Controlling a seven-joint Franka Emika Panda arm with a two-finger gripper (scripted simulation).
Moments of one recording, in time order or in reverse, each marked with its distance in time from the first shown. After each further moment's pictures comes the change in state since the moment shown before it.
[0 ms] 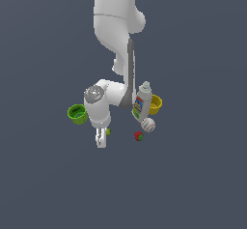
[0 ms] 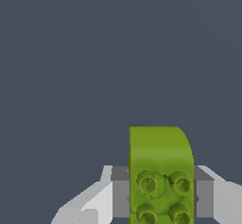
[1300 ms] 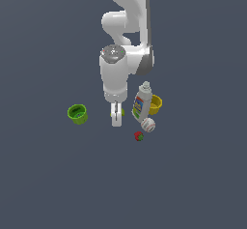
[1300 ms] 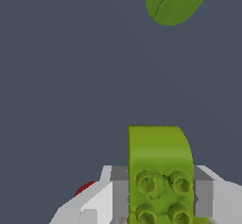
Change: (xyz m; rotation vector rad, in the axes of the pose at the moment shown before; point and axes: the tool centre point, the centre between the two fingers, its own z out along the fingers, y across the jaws) arm -0.073 0.033 -0.126 0.000 -0.002 0.001
